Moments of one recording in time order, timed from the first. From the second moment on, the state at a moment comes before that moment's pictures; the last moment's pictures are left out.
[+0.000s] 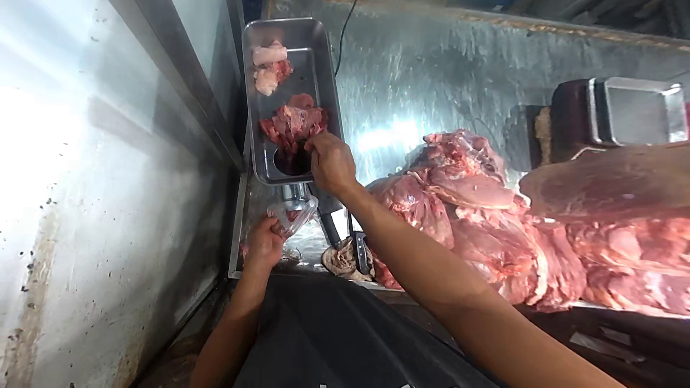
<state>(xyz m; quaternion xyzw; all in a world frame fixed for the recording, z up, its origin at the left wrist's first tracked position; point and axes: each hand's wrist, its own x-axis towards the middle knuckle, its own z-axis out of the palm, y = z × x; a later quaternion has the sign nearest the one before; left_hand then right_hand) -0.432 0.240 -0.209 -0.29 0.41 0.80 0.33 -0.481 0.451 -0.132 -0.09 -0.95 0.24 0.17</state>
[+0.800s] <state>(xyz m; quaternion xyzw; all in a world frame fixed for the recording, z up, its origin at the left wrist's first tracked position) -0.412 0.254 -0.252 -0.32 0.56 0.68 0.36 -0.354 0.412 -0.263 -0.50 -0.61 0.61 -0.12</state>
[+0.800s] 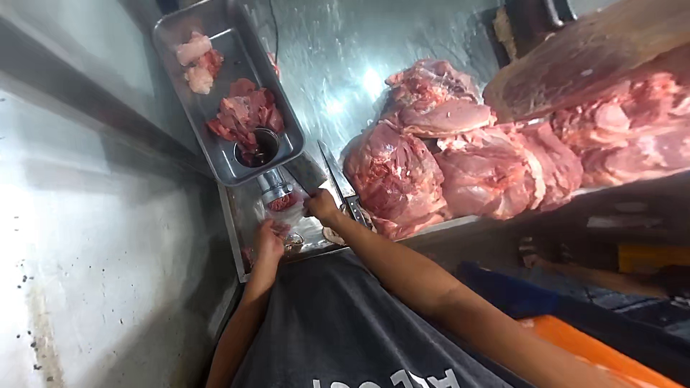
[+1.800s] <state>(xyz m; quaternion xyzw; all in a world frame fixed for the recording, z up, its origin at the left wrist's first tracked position) -0.469 0.247 -0.275 -0.17 0.65 0.67 0.32 -0.378 0.388 -0.294 -0.45 -0.24 0.85 0.09</state>
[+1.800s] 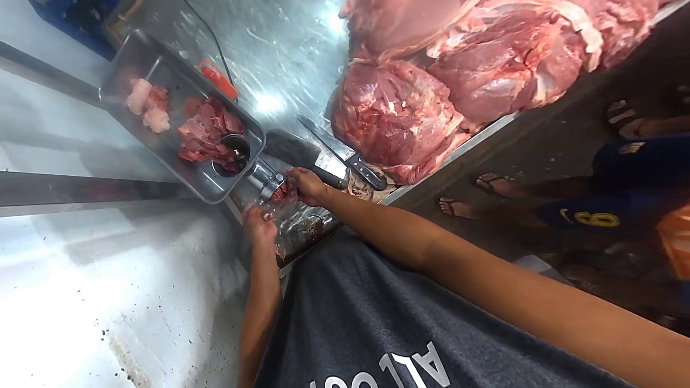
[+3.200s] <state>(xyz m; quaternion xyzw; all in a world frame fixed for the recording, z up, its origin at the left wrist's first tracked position) -0.451 0.229 -0.241 -0.16 0.47 0.75 0.44 -0.518 0.407 -0.094 0.00 -0.99 0.12 -0.09</state>
